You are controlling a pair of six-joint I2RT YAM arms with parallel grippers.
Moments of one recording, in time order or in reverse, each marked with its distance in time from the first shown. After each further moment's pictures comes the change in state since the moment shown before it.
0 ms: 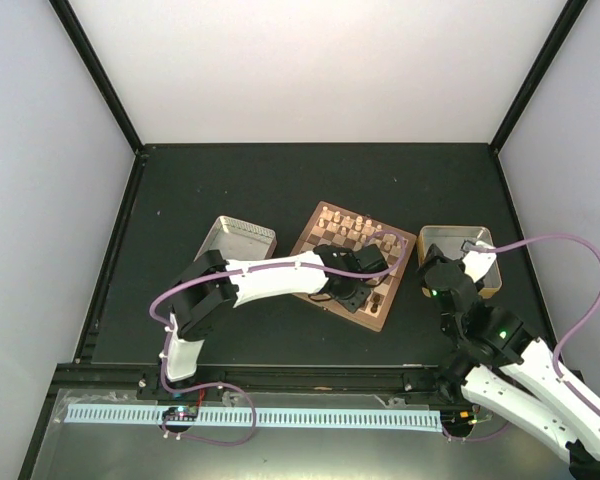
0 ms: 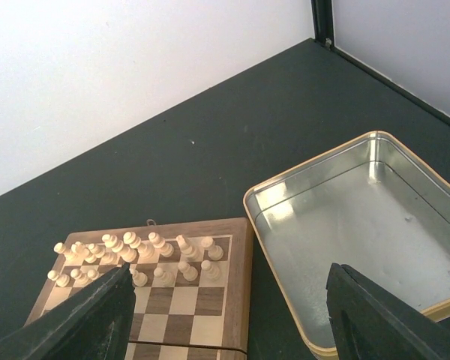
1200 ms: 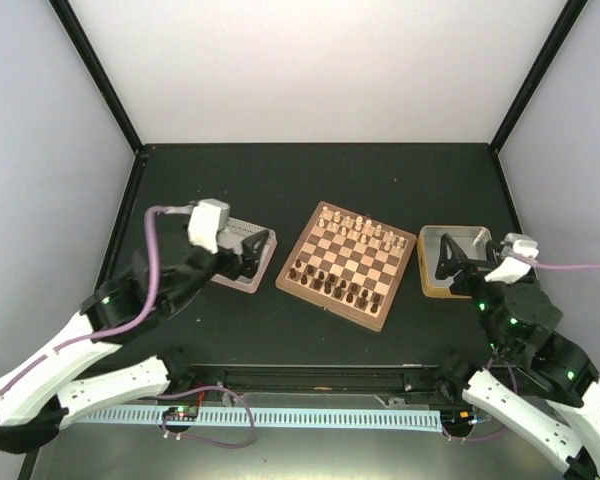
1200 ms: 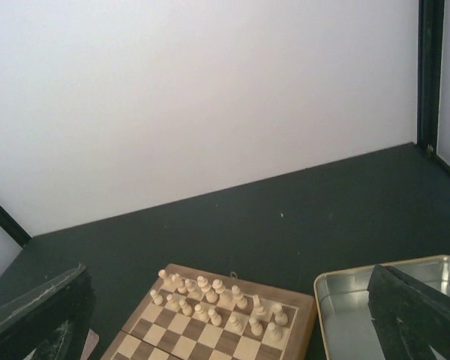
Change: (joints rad) left arm 0.192 -1.167 -0.429 0.209 -0.201 0.053; right arm 0.000 -0.204 0.161 0.076 -0.185 -0.411
